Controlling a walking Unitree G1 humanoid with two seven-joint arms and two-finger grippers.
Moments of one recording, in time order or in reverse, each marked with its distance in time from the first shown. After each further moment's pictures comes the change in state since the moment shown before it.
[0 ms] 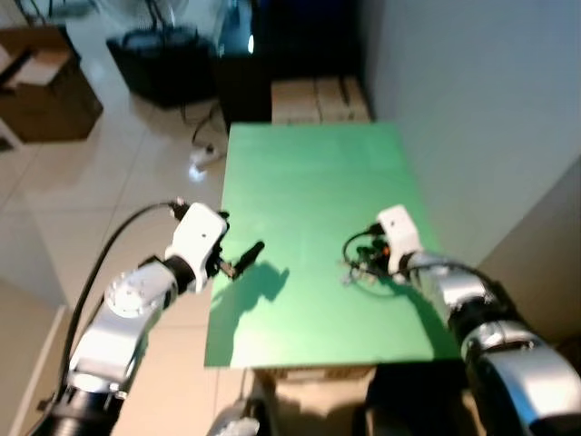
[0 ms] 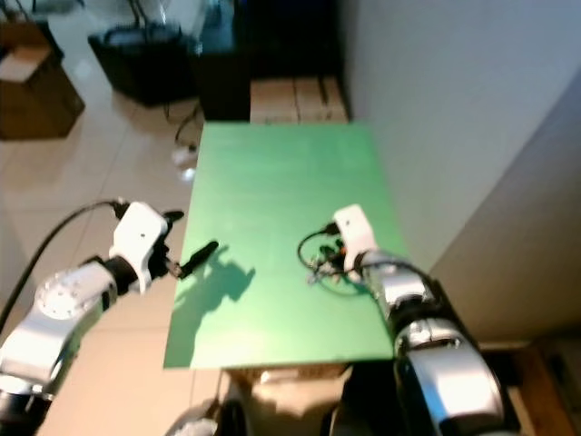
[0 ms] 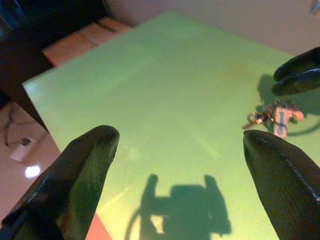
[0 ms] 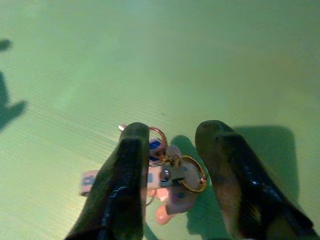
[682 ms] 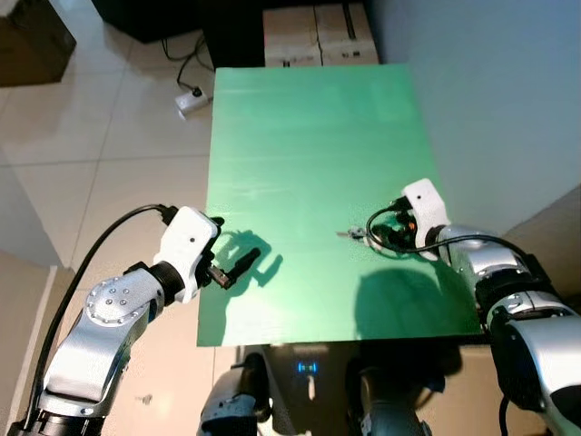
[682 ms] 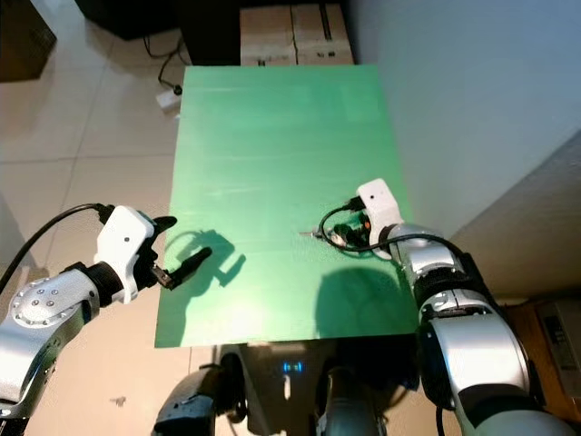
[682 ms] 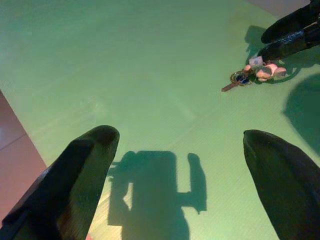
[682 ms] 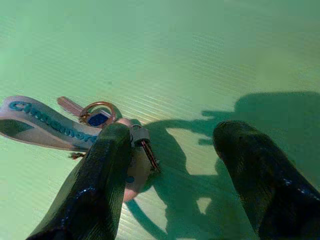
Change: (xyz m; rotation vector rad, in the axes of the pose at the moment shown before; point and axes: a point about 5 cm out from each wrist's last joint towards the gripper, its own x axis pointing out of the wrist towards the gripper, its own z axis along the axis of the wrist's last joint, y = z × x) left arm -0.021 -0.006 0.009 -0.035 0.027 -0.006; right arm -0.017 -0.035 0.029 -0.048 -0.042 0.023
